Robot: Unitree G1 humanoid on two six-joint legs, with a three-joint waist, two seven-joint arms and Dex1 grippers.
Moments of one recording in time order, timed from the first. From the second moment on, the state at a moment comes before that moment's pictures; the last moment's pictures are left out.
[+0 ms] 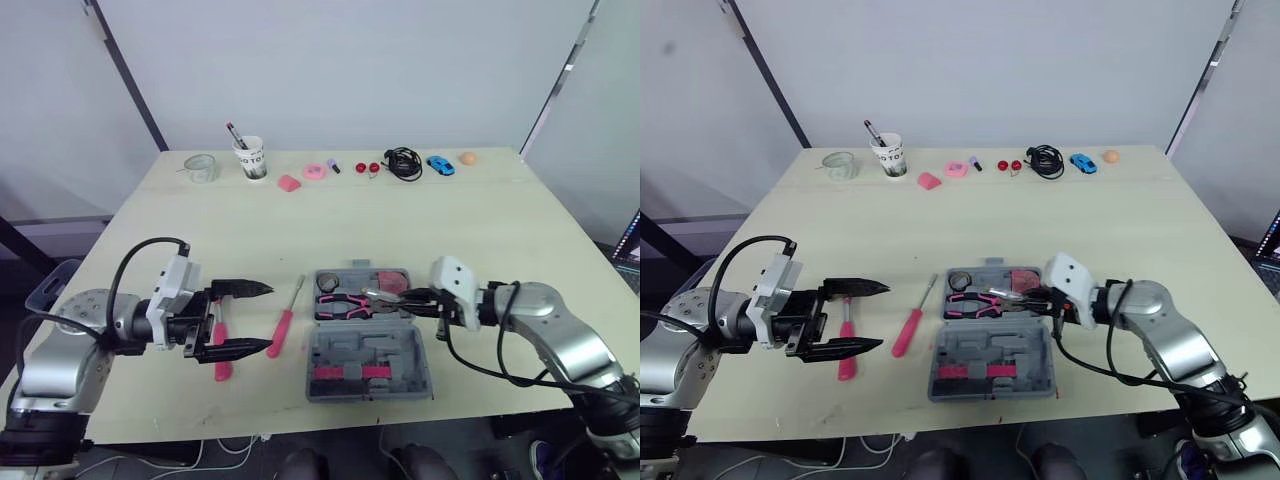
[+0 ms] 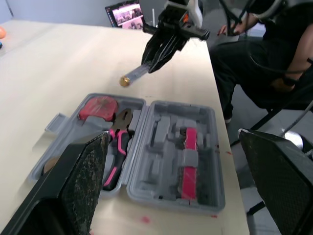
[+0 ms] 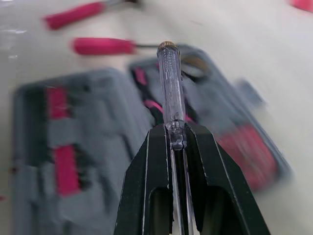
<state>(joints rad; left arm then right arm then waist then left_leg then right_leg) -0.14 0.89 0.22 -0.08 -0.62 0.23 -1.47 -0.42 -0.62 0.27 -0.25 0.23 0.49 0.93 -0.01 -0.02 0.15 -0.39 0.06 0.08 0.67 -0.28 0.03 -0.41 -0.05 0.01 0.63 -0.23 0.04</state>
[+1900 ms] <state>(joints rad) -0.12 0.91 0.19 0.02 -0.54 0.10 -1.52 -0.65 -0.37 0.69 0.06 -0.15 0.47 0.98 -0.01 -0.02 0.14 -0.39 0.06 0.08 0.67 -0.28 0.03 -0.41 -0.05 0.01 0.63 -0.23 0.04</state>
